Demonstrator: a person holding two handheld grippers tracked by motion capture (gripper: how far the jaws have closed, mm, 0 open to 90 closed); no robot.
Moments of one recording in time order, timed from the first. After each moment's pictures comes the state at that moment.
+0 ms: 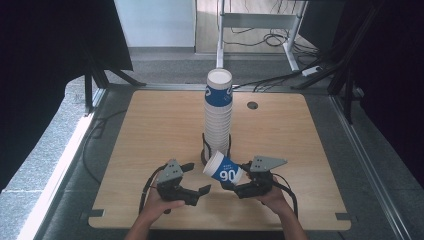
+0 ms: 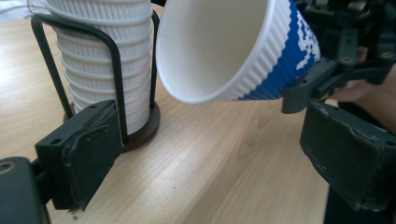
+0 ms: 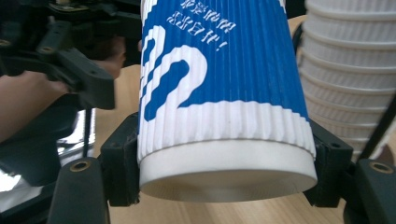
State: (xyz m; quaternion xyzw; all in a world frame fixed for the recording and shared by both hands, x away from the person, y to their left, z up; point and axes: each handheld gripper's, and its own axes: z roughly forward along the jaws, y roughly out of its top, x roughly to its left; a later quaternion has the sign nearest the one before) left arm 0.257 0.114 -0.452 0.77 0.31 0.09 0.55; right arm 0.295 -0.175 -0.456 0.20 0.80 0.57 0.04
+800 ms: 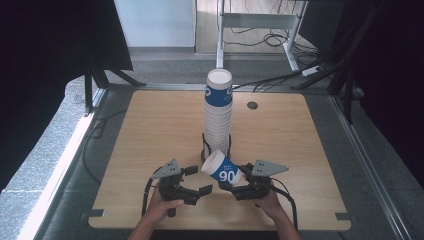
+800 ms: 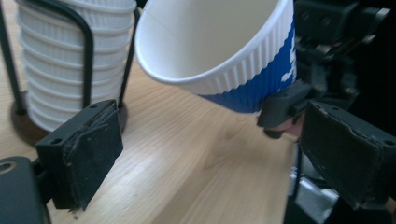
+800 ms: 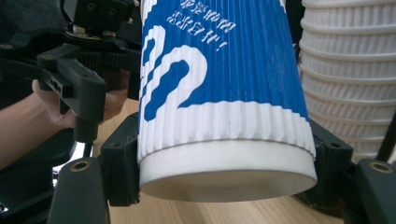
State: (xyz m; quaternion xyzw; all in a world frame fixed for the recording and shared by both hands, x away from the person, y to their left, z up) left arm 0.262 0.114 -0.461 0.73 0.32 0.00 0.60; right arm 0.289 -0.172 -0.470 0.20 0.75 0.62 0.05
